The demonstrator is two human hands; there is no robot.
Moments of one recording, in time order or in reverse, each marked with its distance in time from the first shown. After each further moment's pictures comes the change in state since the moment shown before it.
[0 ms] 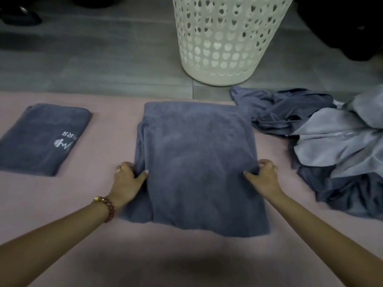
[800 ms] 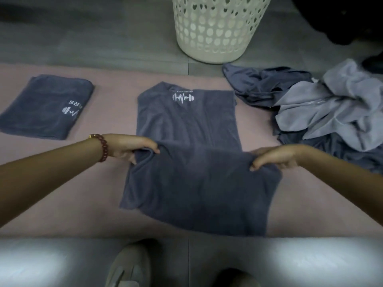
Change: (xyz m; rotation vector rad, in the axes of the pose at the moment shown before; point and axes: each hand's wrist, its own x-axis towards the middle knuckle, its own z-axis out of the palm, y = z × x) left_hand -0.053 0.065 -0.067 -0.200 -0.785 -0.184; right_hand -0.084 -0.034 -0.109 -0.095 -1.106 0.242
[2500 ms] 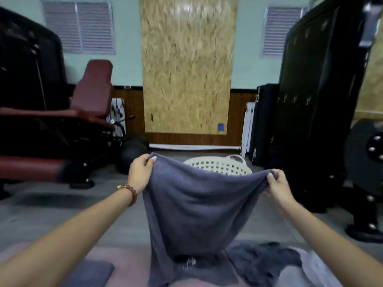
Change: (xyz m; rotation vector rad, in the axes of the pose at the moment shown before) left_hand -0.201 0.319 -0.154 0.039 1.173 1.054; right_hand -0.242 -0.223 -0.146 0.459 1.351 -1.098
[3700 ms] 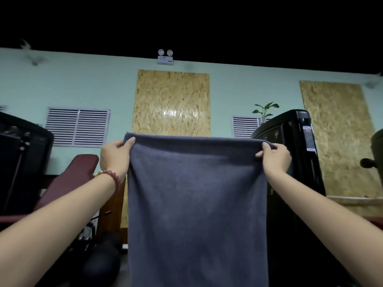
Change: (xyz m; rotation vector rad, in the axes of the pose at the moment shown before) left_hand 0.201 0.240 -0.113 -0.301 0.587 0.170; right_hand 0.134 -0.335 -0.052 0.100 0.635 -0.467
